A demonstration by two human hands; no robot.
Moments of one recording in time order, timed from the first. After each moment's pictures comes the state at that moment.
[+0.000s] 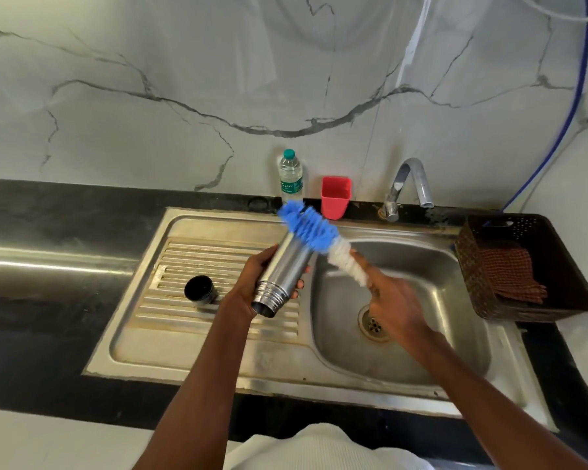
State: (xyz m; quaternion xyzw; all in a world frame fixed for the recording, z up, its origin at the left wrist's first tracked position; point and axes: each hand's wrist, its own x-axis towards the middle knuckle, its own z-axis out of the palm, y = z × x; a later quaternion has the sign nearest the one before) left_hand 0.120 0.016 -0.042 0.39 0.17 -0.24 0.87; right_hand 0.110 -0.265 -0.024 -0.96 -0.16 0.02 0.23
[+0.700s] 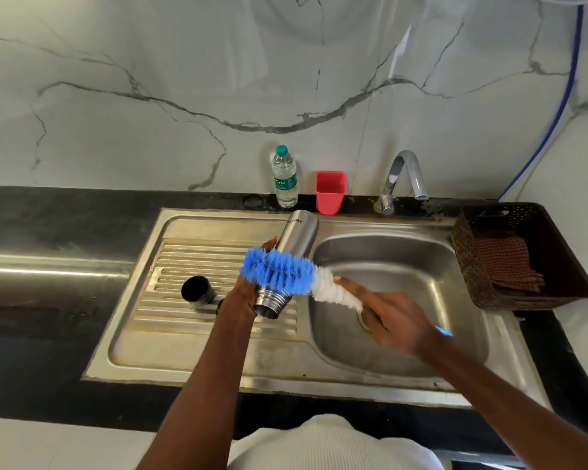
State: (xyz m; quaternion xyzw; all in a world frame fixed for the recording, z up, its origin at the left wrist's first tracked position) left_hand 0.118 0.014 -0.051 0.43 0.22 -0.21 0.85; right_hand 0.084 -0.288 -0.027 -0.92 -0.34 -0.03 0.21
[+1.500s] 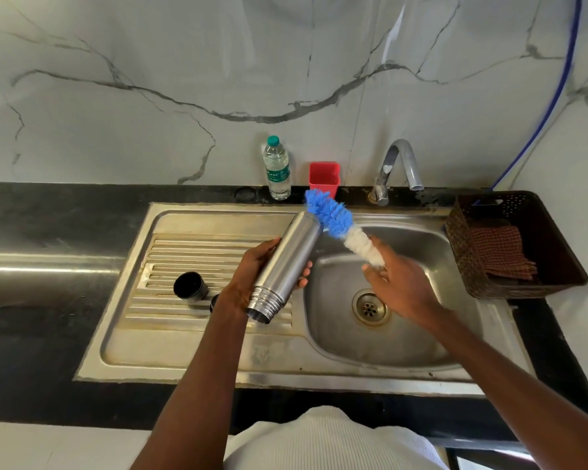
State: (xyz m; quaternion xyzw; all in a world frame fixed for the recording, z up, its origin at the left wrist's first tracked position) left_hand 0.121 0.004 -0.039 0.30 0.16 -0.32 0.89; right_hand 0.123 -0.287 -0.020 -0.96 -0.05 0.06 0.27
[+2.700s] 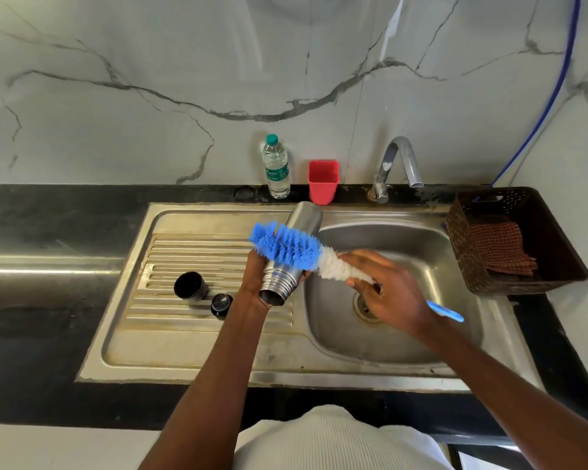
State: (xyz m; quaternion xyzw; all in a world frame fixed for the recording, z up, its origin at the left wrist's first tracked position) left_hand 0.121 -0.025 -0.039 0.22 0.17 -0.19 0.94; right_hand 0.102 -0.277 -0.022 -0.89 -0.28 -0.07 0.36
